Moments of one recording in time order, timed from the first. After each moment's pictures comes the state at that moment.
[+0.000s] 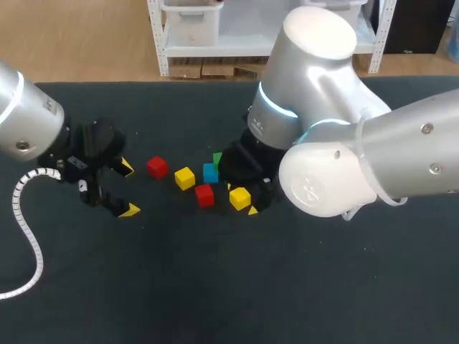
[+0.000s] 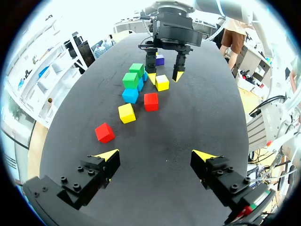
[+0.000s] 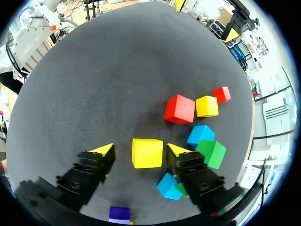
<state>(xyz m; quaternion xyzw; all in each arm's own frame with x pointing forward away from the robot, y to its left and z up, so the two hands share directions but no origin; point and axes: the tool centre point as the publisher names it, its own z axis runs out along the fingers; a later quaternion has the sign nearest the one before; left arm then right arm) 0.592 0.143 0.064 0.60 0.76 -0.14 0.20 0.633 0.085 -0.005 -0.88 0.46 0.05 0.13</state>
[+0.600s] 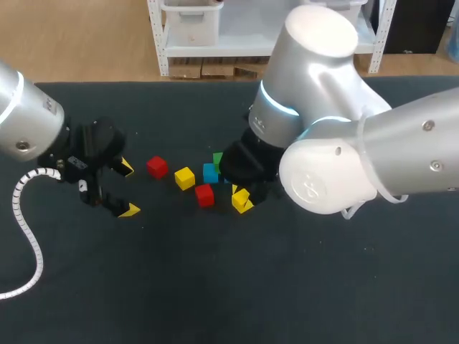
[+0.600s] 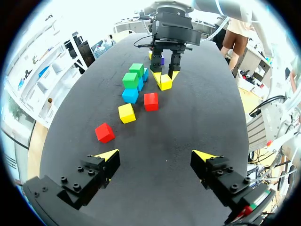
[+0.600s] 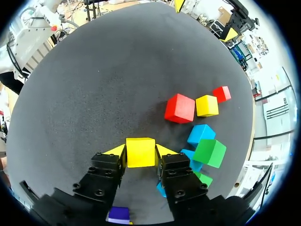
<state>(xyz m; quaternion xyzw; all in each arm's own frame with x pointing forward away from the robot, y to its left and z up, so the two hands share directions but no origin) 0.592 0.143 0.064 0.60 0.76 -0.14 0.20 0.633 0.086 -0.005 -0.88 0.45 0.06 0.13</state>
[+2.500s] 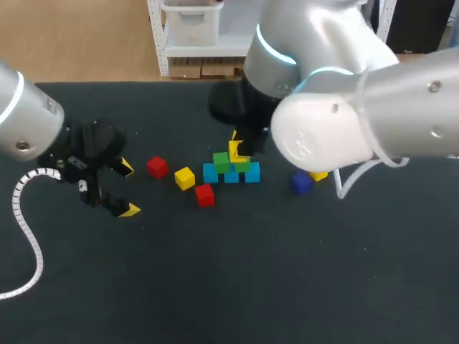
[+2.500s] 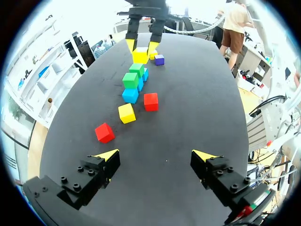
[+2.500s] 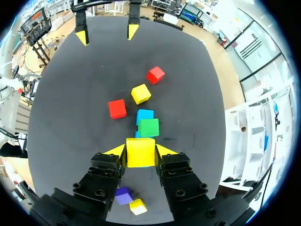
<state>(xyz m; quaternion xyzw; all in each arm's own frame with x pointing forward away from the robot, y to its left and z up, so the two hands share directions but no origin) 0.592 0.143 0.064 0.60 0.76 -0.14 0.20 0.686 0.093 0.077 -0.73 0.67 0.04 0.15</state>
